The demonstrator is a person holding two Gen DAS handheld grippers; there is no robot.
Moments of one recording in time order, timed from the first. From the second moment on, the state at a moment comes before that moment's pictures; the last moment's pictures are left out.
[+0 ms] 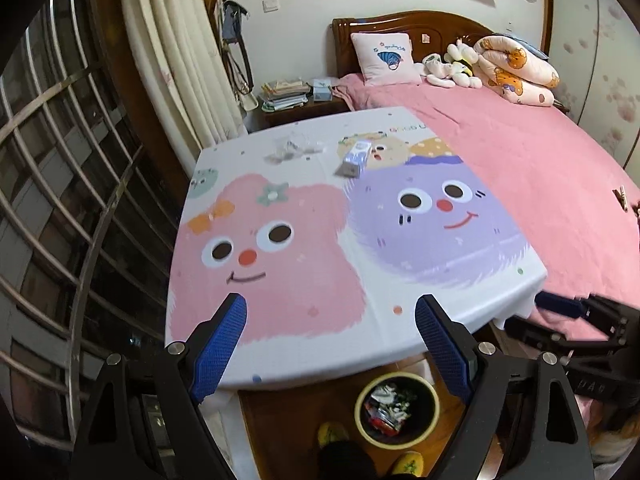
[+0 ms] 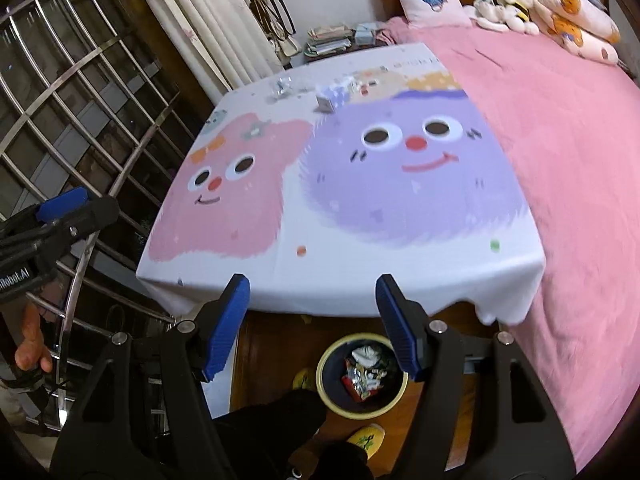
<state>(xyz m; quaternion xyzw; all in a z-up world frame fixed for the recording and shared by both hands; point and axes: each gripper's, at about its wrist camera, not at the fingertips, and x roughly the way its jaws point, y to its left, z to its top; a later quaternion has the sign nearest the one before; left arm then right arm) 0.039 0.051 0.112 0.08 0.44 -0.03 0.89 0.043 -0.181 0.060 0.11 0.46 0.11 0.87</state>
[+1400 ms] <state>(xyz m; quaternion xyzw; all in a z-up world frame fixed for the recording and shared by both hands) 0.607 0.096 -0.103 0.27 0.54 -0.20 0.77 0.557 -0.125 -0.074 0.14 0.57 -0.09 0.80</state>
